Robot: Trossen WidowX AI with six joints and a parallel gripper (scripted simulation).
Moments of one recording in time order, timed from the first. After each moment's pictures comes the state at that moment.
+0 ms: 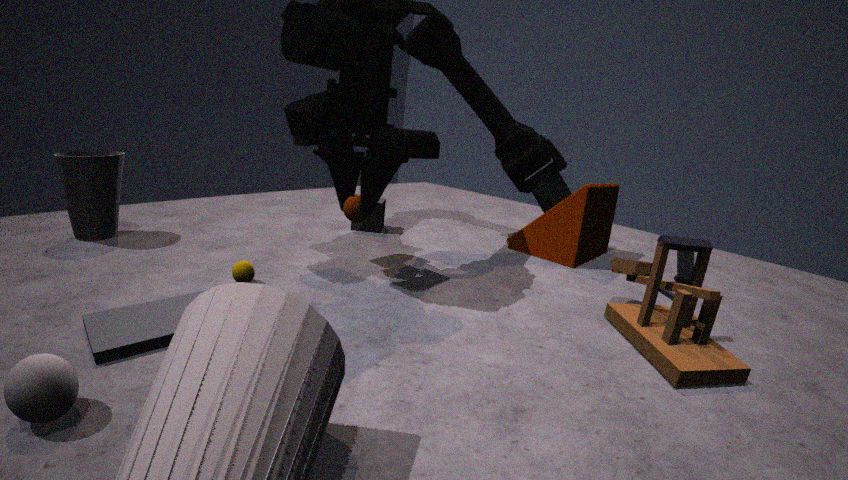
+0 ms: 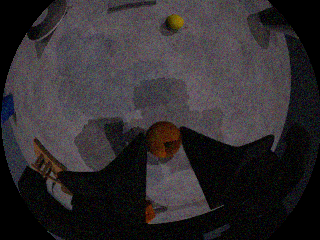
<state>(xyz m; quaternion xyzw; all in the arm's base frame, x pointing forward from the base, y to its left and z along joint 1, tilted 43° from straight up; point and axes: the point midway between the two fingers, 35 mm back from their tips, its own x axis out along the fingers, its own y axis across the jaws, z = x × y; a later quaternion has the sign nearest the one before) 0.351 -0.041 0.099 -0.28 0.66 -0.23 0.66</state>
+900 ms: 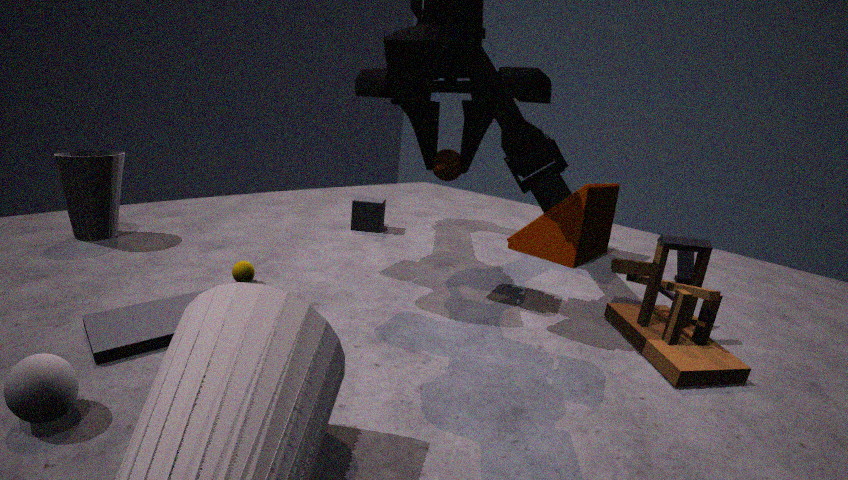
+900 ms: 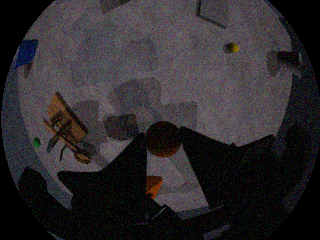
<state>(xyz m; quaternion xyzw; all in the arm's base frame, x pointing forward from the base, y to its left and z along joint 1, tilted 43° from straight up) 0.326 0.082 0.071 -0.34 0.71 -0.15 0.60</state>
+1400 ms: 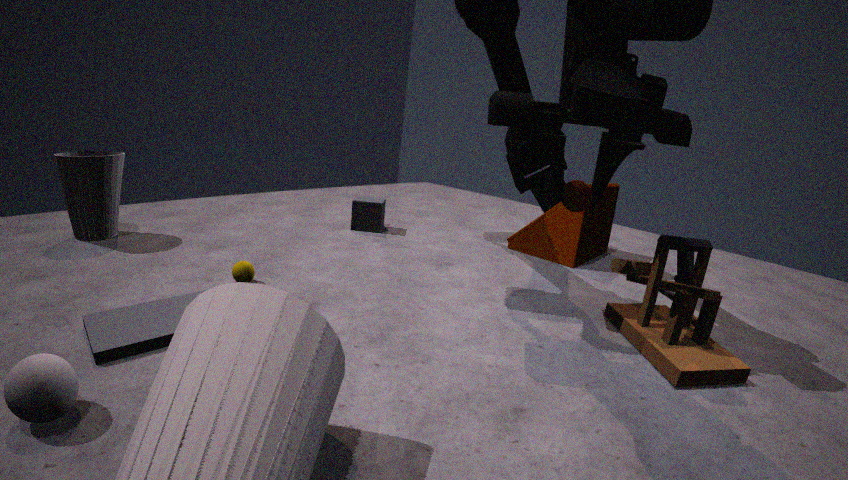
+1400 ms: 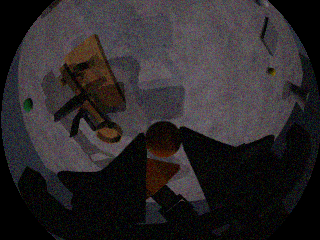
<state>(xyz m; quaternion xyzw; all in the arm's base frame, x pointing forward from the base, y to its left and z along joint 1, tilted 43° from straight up) 0.256 0.154 -0.017 -0.42 0.75 -0.08 0.50</state>
